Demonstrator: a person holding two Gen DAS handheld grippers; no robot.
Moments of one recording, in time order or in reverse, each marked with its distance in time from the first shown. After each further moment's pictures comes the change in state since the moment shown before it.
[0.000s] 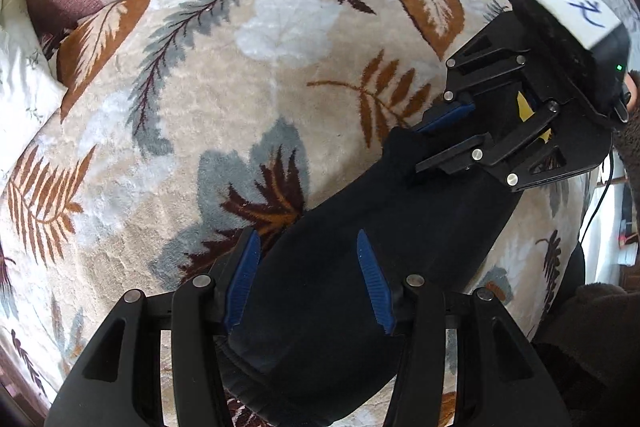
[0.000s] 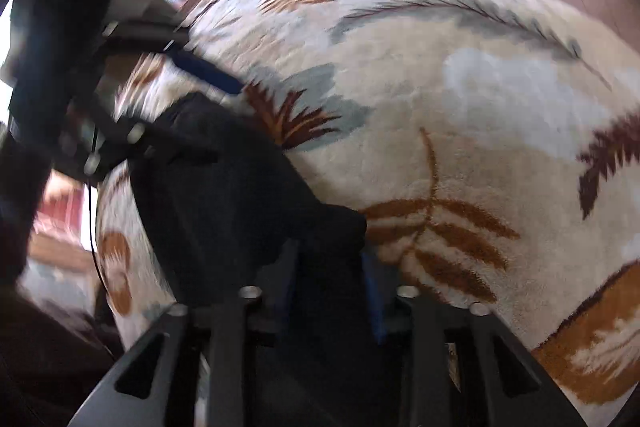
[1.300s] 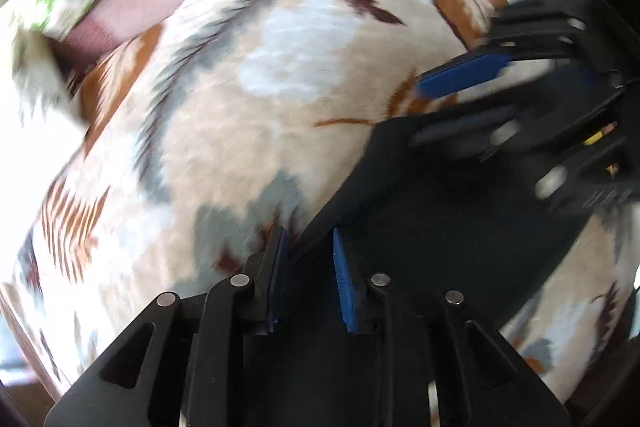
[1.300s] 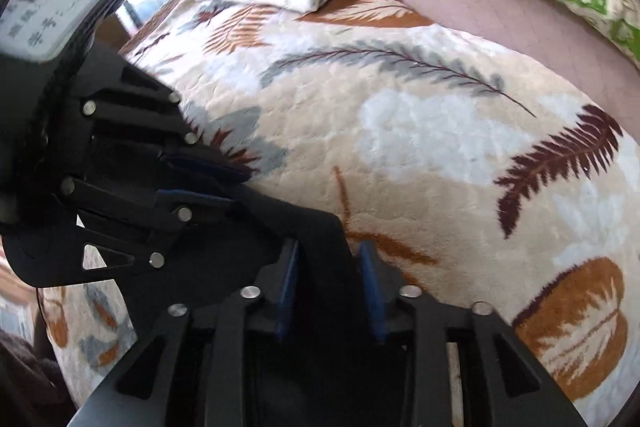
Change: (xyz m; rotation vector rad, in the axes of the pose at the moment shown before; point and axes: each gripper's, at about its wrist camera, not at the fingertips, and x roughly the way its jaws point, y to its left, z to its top) left arm 0.030 -0.026 0.030 -0.058 -0.080 0.241; right arm -0.014 -0.016 -0.004 0.094 -0.184 -0.235
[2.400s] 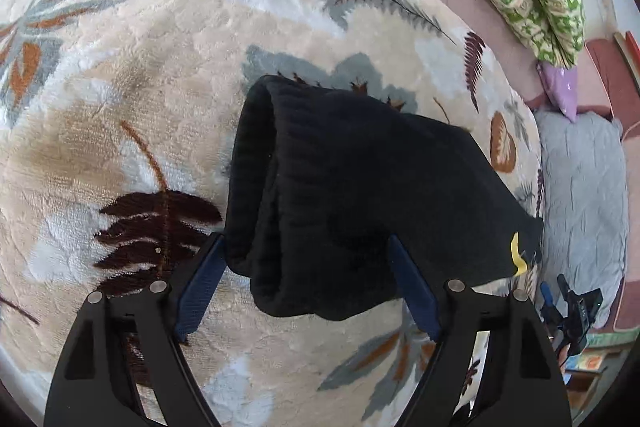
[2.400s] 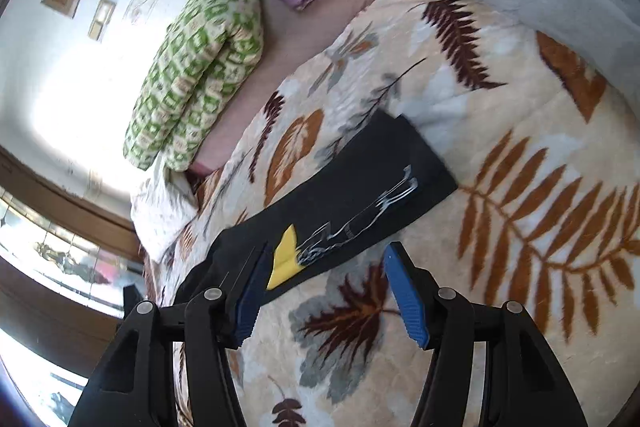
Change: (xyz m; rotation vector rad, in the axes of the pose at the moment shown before) left arm -0.010 0.076 -0.159 -0.827 -0.097 -0.368; right arm -0.231 -0.068 -0.317 1.094 -0.528 -0.050
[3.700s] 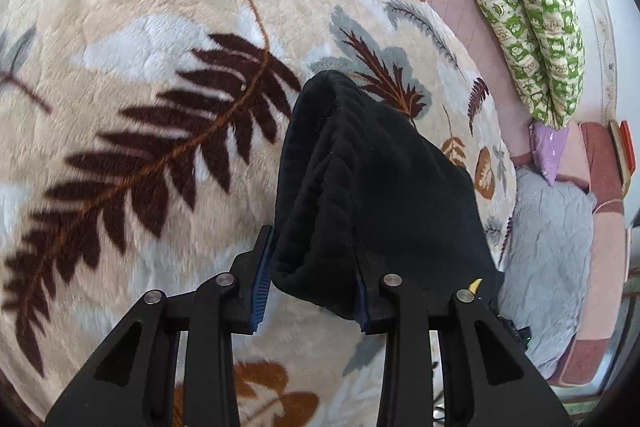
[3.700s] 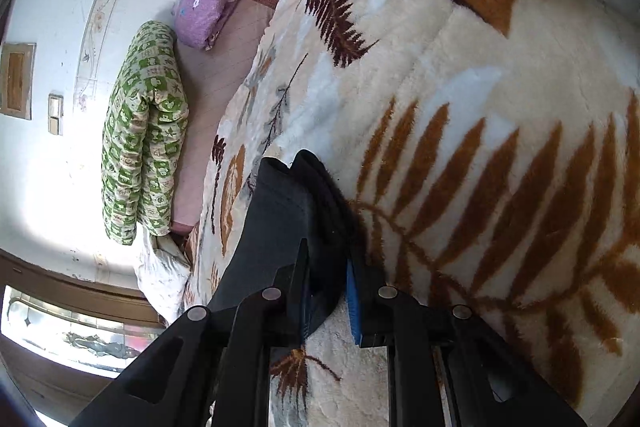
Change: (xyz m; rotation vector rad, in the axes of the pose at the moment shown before) left arm -0.024 0.042 -0.075 -0.289 -0.064 -0.122; right arm 0.028 -0.084 -0.006 0.290 -0.036 0.022
